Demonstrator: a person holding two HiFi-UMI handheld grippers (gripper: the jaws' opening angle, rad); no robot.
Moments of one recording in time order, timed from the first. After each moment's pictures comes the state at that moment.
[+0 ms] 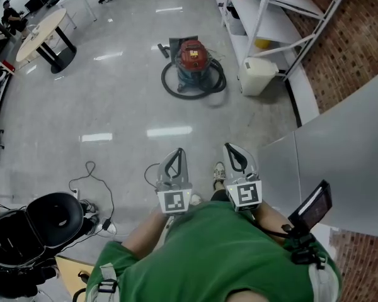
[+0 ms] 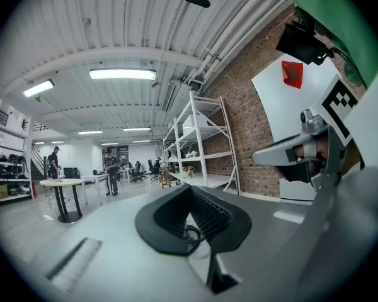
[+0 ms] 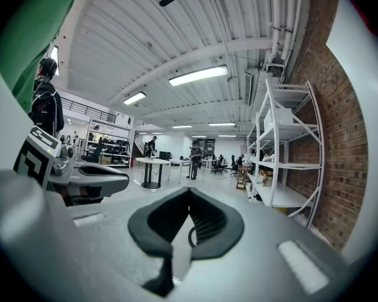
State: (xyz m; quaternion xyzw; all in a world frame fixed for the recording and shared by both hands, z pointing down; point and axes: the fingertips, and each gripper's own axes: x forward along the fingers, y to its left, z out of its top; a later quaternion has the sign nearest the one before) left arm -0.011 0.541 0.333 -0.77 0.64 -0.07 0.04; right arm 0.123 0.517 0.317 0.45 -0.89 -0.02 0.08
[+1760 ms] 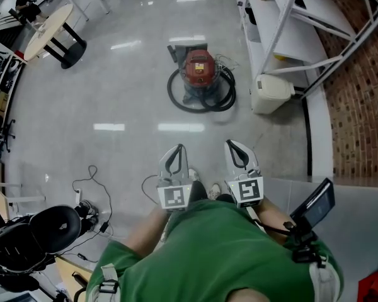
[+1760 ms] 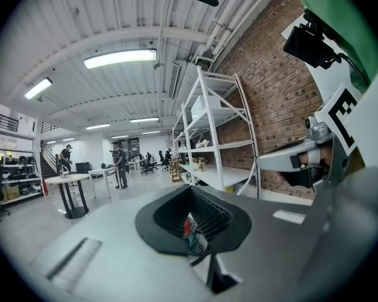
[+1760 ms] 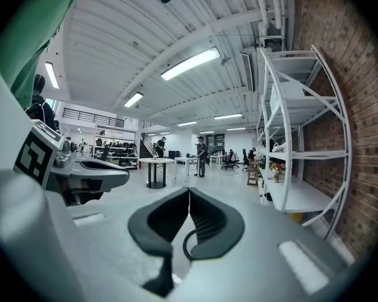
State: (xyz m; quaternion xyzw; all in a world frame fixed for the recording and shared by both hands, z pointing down) left arm 0.042 0.284 0.340 -0.72 0.68 -0.10 0.01; right arm 0.177 0.245 0.343 0.39 -0.91 0.01 0.08
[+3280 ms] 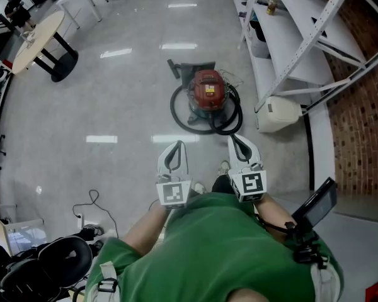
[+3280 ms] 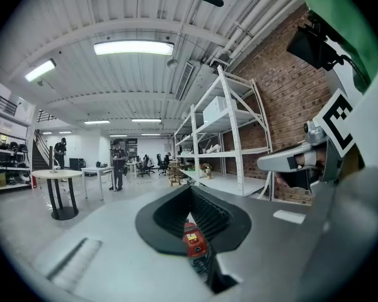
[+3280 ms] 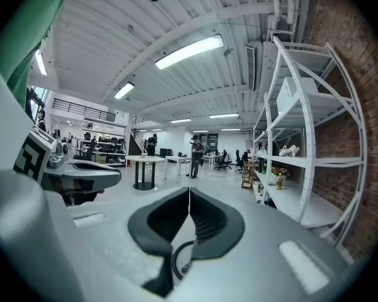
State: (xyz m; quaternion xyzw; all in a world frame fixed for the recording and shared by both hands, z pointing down) left arm -0.127 0.132 0.347 -0.74 0.67 -0.06 0.00; right arm 0.024 0.086 0.343 0.43 -0.90 -0.01 0.09
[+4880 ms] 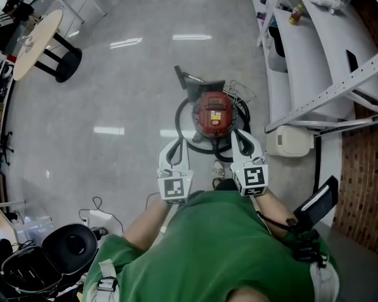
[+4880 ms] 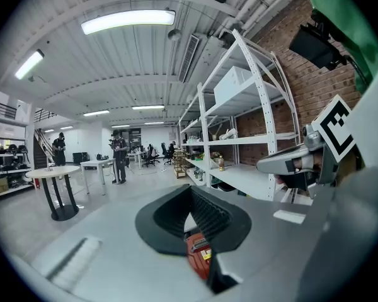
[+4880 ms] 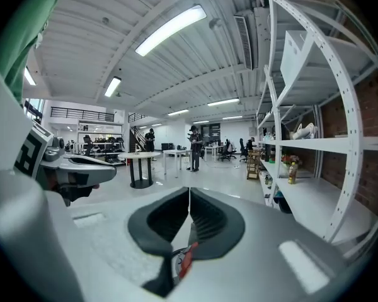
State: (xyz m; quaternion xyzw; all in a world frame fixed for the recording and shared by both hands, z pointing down) left arm -0.149 -0.143 0.374 -0.72 0.69 -0.12 -0.04; right arm 0.005 -0.205 0.387 0.41 -0.90 0.05 0.12
